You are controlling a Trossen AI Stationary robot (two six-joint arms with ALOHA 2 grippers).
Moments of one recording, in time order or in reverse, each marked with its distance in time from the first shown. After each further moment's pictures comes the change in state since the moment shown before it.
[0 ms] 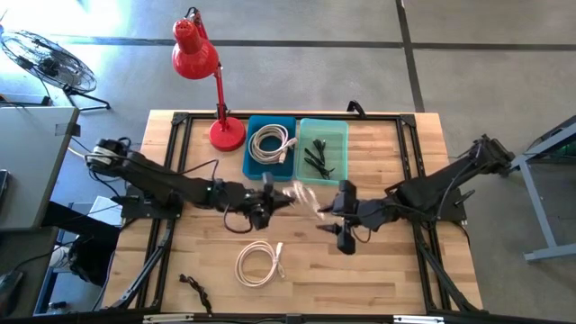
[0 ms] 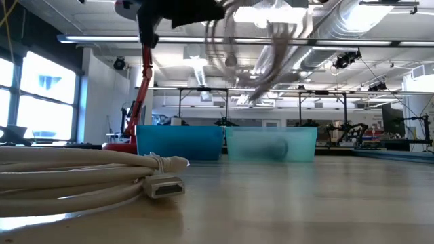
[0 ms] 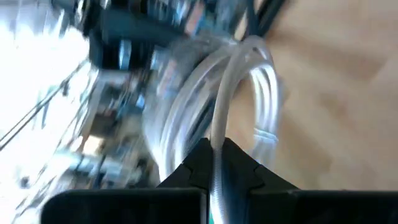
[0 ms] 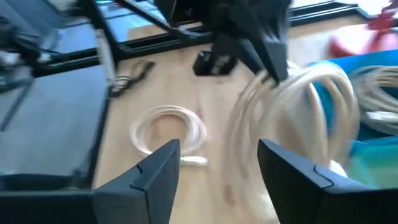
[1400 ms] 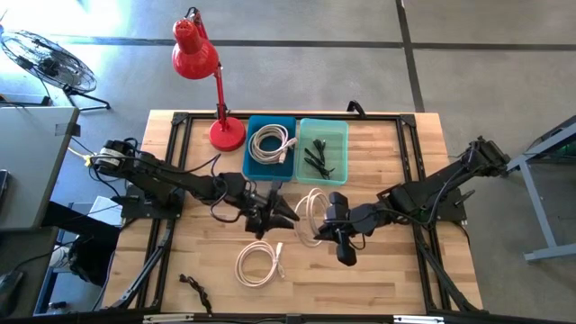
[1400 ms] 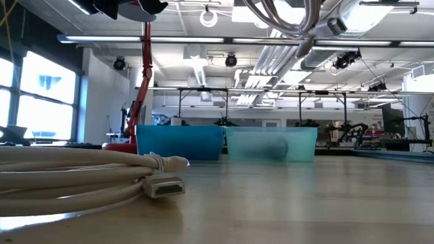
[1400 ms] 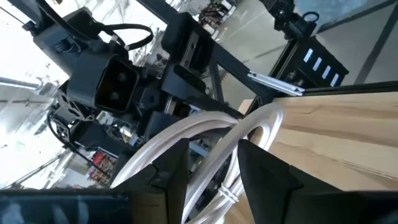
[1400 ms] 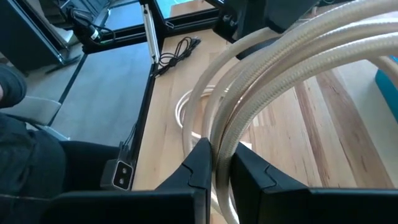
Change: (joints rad) left arm 0.065 0.075 0.000 0.301 0.588 -0.103; right arm -0.009 0.065 0.001 0.065 -0.202 -0.005
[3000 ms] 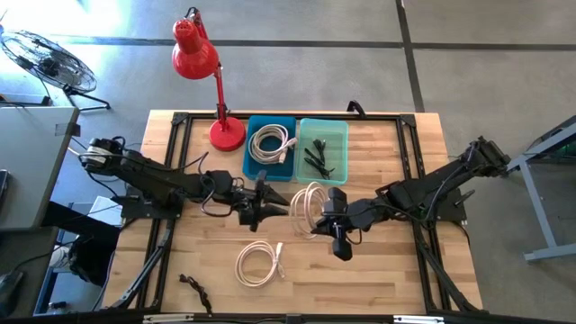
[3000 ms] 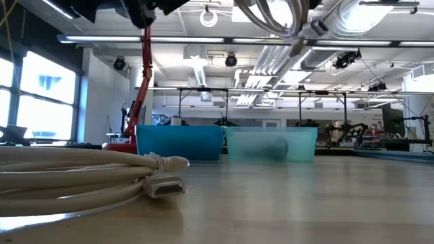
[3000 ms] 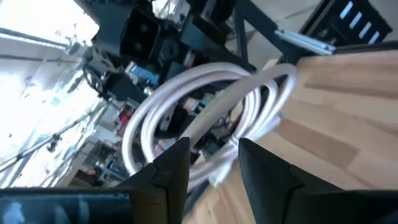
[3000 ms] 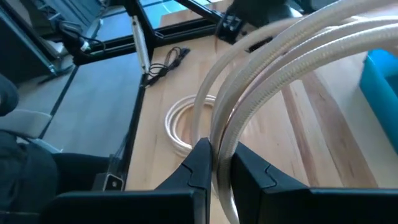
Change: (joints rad) left arm 0.000 -0.128 -0.134 -0.006 -0.197 0.000; right arm -0.030 0.000 -0.001 0.017 0.013 0.001
